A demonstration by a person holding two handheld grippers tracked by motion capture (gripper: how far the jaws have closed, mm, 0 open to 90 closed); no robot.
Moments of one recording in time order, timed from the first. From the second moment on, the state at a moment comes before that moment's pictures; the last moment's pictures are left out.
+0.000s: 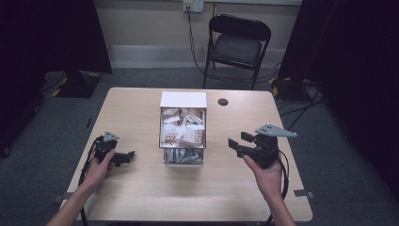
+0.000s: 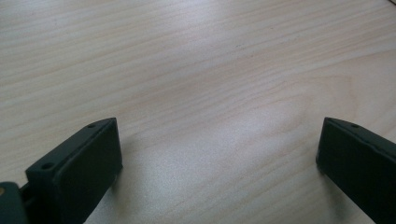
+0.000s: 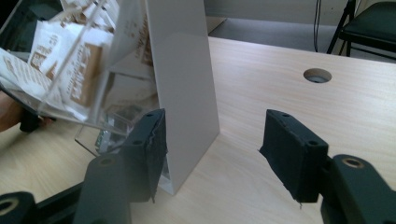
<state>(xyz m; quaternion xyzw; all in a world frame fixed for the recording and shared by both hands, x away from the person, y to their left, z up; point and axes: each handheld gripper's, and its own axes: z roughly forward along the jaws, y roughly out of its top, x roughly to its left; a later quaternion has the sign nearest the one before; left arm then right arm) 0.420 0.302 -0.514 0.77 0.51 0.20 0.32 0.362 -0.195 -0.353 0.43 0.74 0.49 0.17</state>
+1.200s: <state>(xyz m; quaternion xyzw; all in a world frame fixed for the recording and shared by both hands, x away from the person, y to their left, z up) 0.420 0.302 -0.514 0.77 0.52 0.19 0.32 0.362 -0.106 -0.304 0.29 0.77 0.56 0.10</state>
